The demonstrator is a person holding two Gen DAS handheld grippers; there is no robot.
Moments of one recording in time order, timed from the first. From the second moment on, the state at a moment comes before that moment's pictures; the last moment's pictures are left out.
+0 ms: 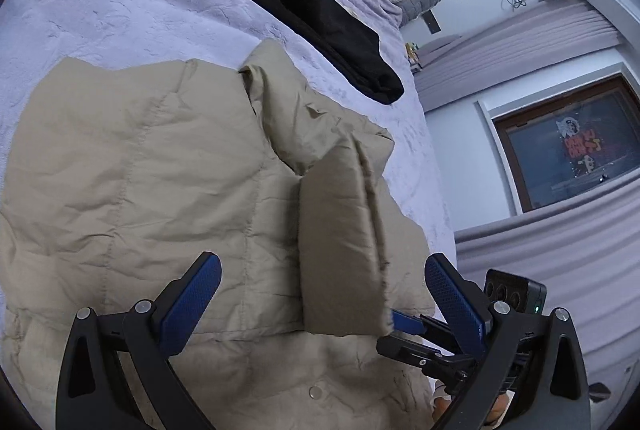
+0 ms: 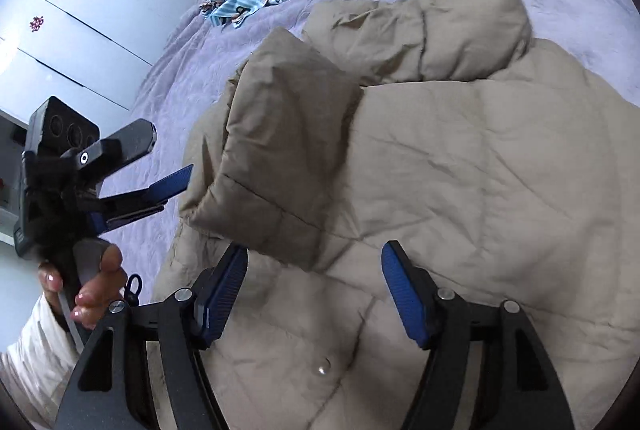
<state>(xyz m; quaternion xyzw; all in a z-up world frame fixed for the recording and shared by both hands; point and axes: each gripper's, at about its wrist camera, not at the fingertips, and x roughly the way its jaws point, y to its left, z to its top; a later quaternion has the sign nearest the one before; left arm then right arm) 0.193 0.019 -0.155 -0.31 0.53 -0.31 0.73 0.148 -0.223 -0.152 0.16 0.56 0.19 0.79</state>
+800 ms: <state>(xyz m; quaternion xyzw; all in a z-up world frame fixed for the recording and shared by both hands) 0.214 -0.001 -0.159 -0.21 0.56 -0.25 0.76 0.109 -0.338 -0.166 0.06 0.56 0.07 0.83</state>
